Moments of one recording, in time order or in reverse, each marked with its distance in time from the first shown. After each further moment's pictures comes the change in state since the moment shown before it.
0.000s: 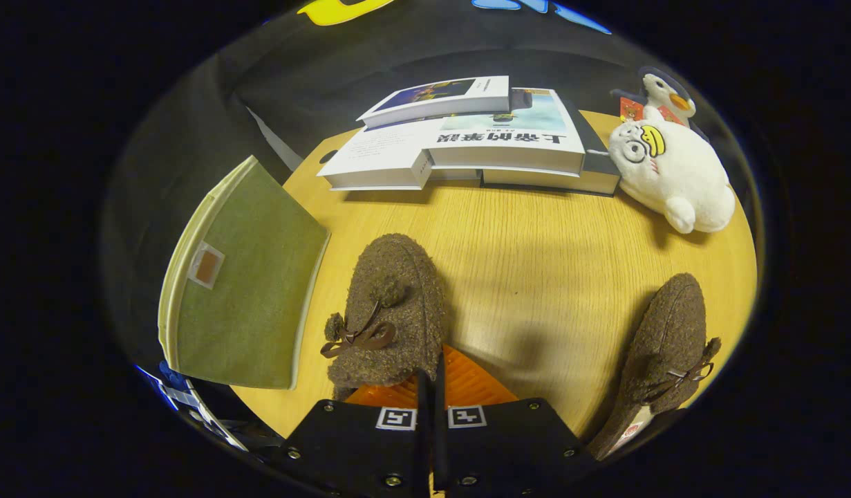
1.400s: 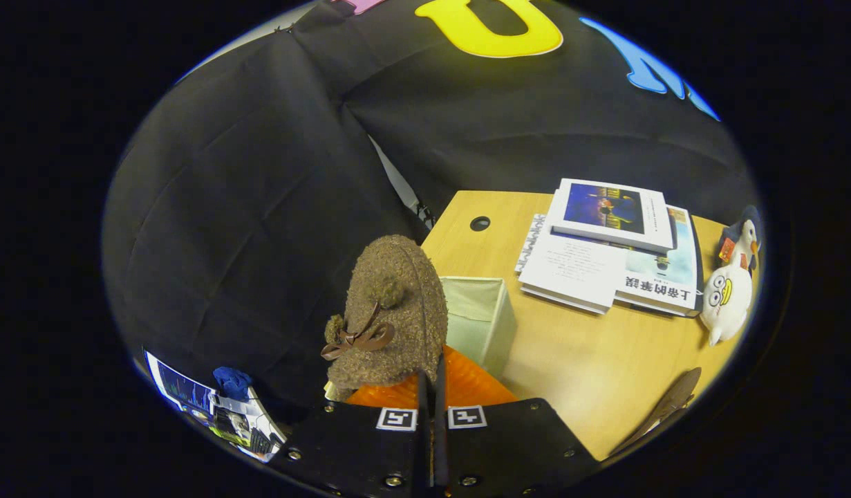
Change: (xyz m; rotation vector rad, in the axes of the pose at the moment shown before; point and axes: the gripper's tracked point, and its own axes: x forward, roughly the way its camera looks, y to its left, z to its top) arm -0.073 0.253 0.111 -0.192 -0.061 0.265
